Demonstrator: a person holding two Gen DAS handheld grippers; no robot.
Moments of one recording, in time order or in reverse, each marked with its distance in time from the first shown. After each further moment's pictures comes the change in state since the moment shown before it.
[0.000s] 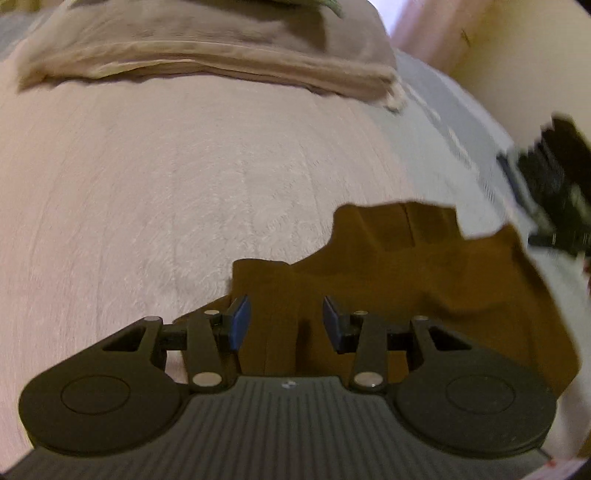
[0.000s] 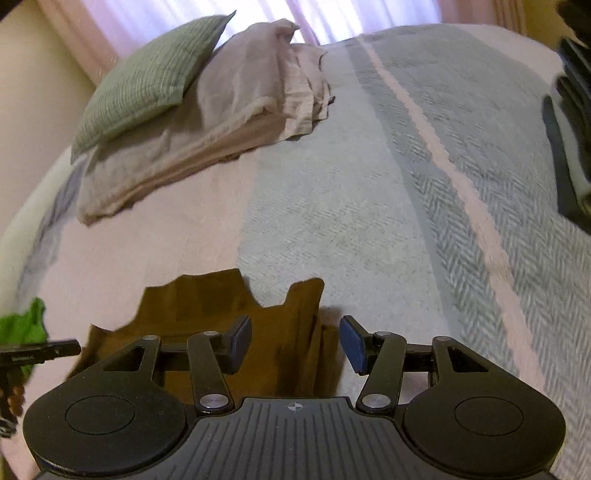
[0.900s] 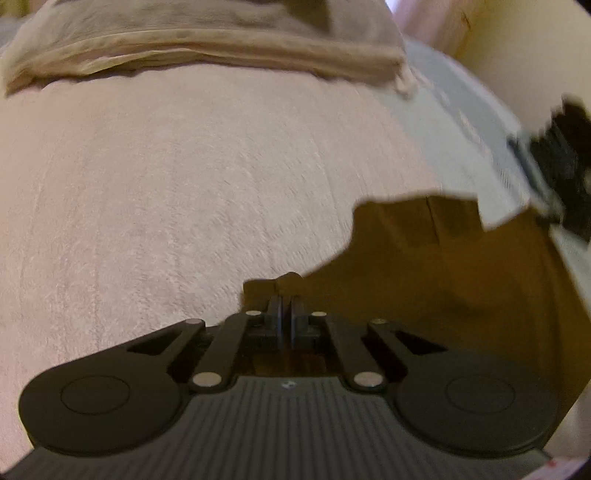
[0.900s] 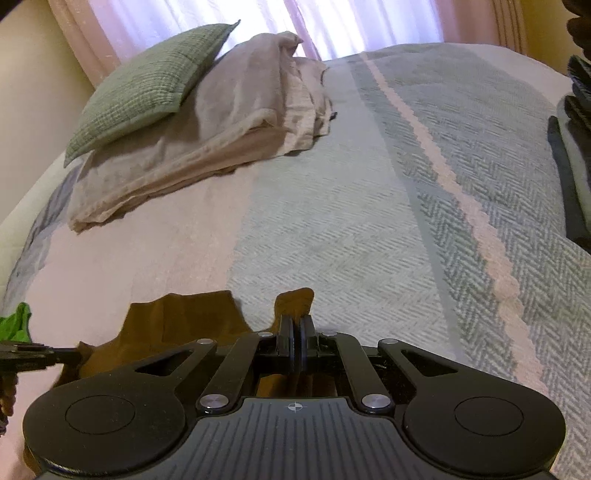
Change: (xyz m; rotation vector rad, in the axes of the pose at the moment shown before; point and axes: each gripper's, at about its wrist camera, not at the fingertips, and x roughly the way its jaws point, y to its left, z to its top) left arm 0.015 0.021 0.014 -0.023 0.002 0.006; right arm 0.017 0.000 0.002 -0.015 -0.064 -0.039
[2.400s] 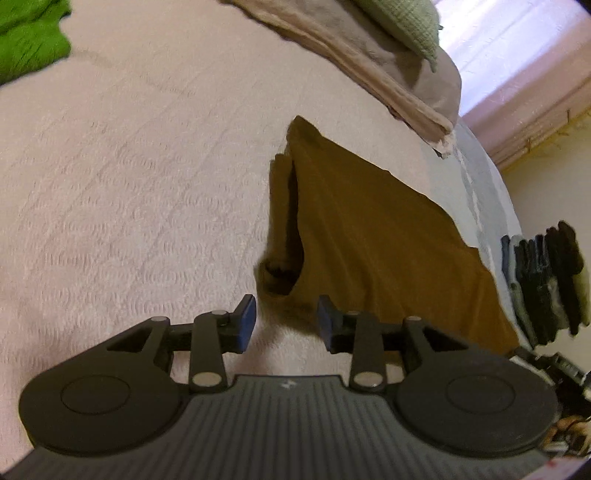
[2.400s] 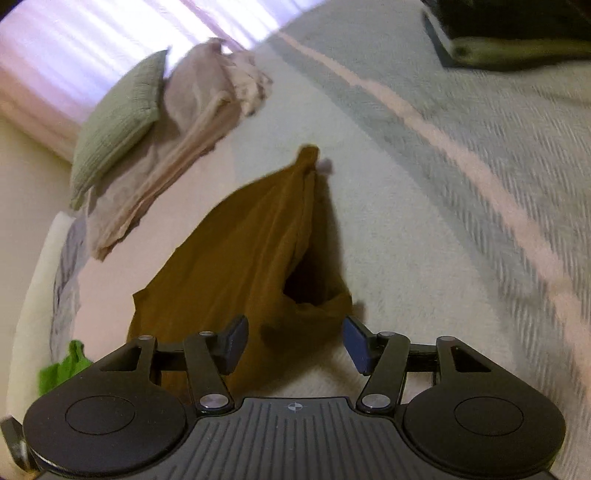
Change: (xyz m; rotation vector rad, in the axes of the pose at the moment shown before) left arm -0.142 0.018 -0.167 -0.481 -0.075 0.000; right arm -0.132 0.021 -0.128 0.353 0.026 0.023
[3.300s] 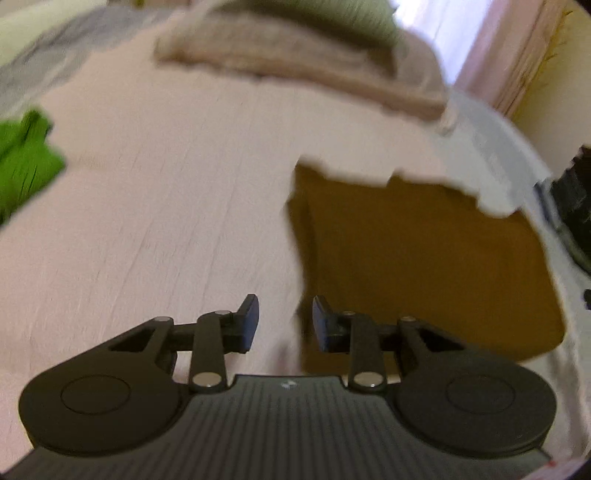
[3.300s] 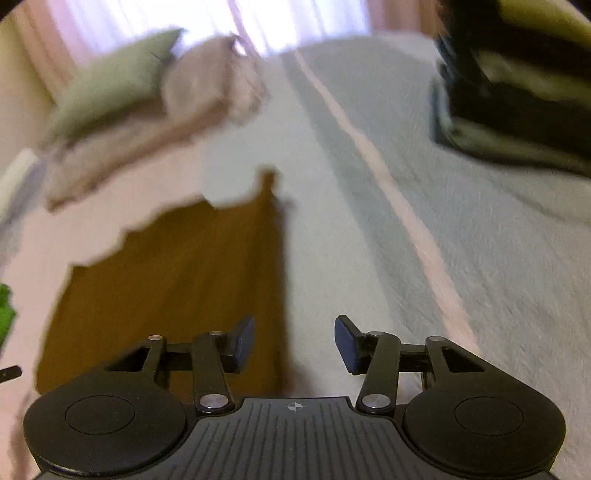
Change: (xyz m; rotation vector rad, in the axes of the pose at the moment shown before) left arm -0.014 -0.031 0.009 0.318 -0.117 0.147; right arm -0.009 0.018 -0.001 -0.272 -0.061 -0.187
